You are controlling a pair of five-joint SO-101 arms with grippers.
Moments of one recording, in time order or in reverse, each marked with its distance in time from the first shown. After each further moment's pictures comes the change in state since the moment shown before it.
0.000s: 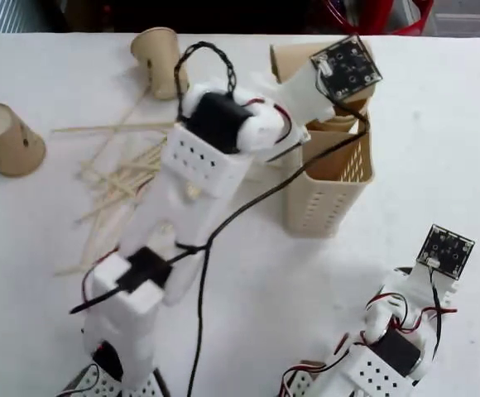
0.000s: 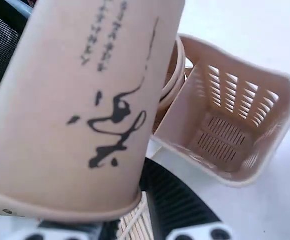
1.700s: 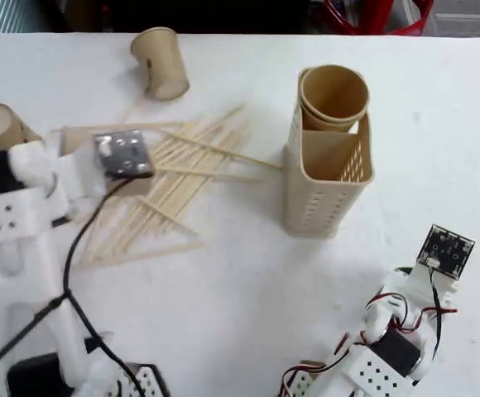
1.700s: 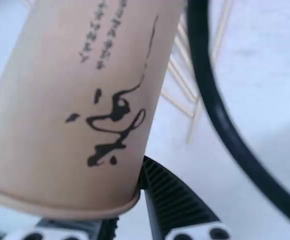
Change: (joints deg) left arm -51.3 -49.5 65.4 6.2 -54.5; right arm 0.0 0.0 0.0 0.0 0.0
